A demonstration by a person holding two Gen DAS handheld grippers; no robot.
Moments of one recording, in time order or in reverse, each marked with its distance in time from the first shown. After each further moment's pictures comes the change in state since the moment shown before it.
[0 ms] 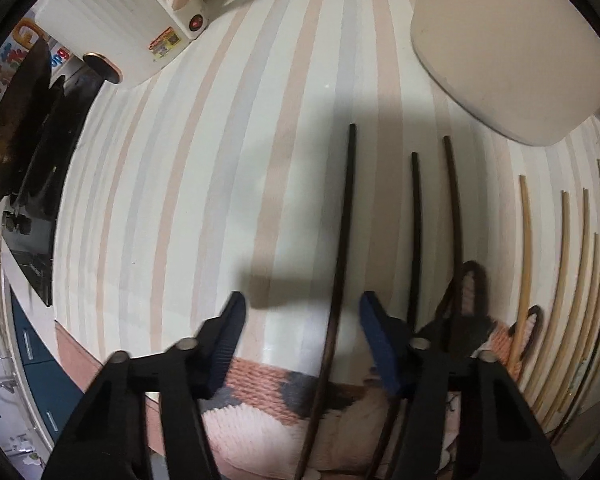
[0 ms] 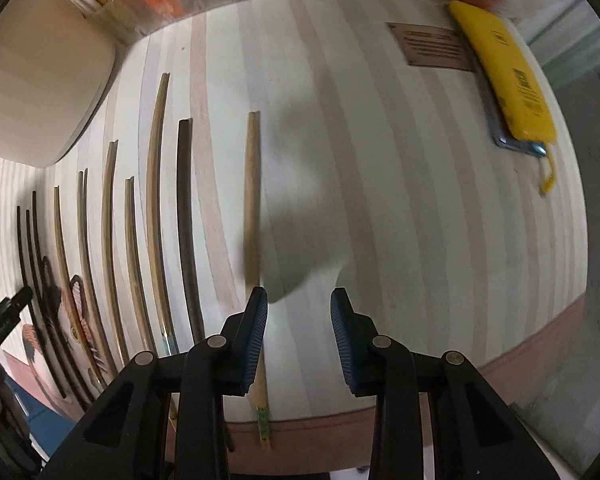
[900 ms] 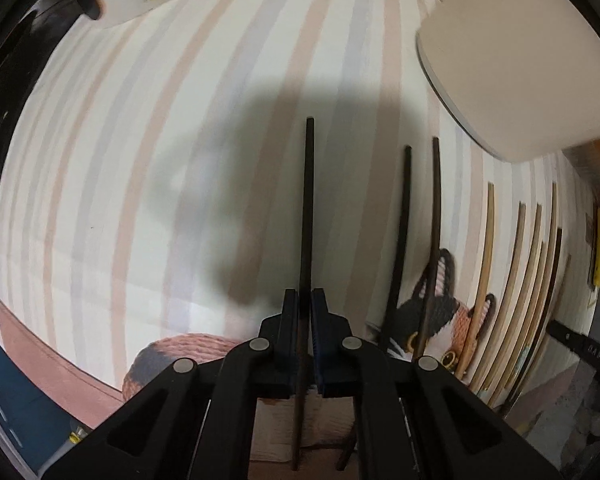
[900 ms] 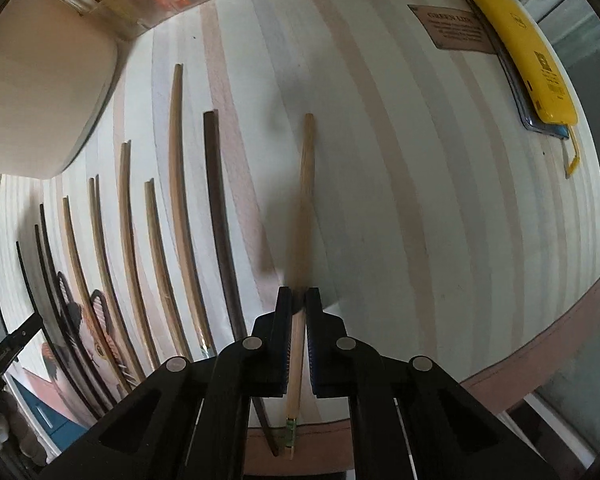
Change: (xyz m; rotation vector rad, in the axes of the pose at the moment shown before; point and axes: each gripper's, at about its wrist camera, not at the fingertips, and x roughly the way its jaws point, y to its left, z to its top) left arm 0.016 0.087 0.002 -0.073 0.116 -0.277; right arm 0.015 0.025 0.002 0.072 0.029 0.041
